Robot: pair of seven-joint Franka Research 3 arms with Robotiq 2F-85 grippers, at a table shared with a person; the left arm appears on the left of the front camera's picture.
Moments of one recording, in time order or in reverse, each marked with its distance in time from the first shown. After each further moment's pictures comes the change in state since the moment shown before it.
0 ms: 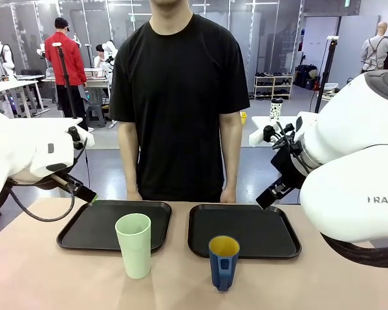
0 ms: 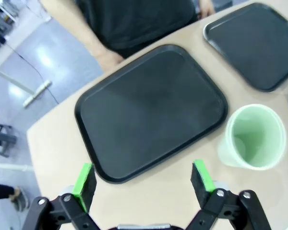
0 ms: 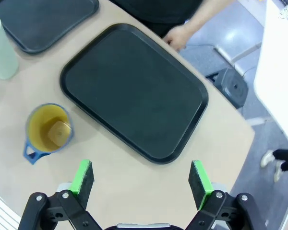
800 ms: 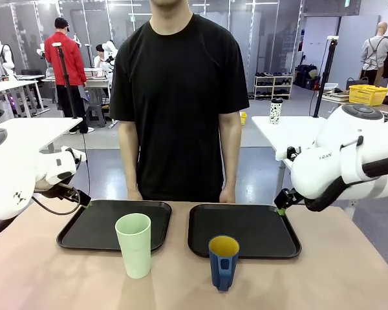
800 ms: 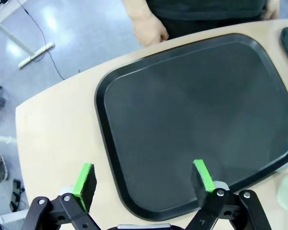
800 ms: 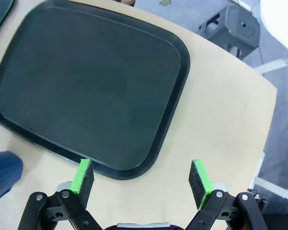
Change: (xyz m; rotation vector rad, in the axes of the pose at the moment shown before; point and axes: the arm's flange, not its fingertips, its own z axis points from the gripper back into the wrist) left arm -0.017 0.084 -0.131 0.024 0.100 0.202; right arm -0.006 -0.113 -0.127 0.035 0.198 -0.314
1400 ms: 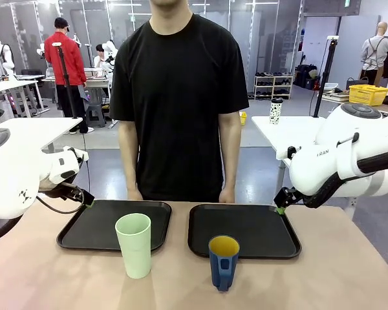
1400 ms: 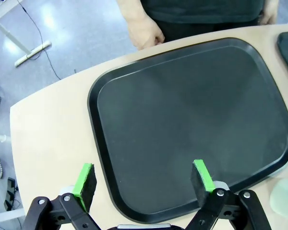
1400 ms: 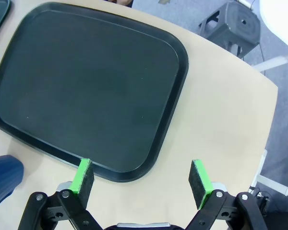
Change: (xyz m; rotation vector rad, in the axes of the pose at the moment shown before) left arm 0.002 -0.005 -0.001 -0.013 -0.003 0.019; right arm 0.004 -0.002 -0.002 0.003 0.006 -0.013
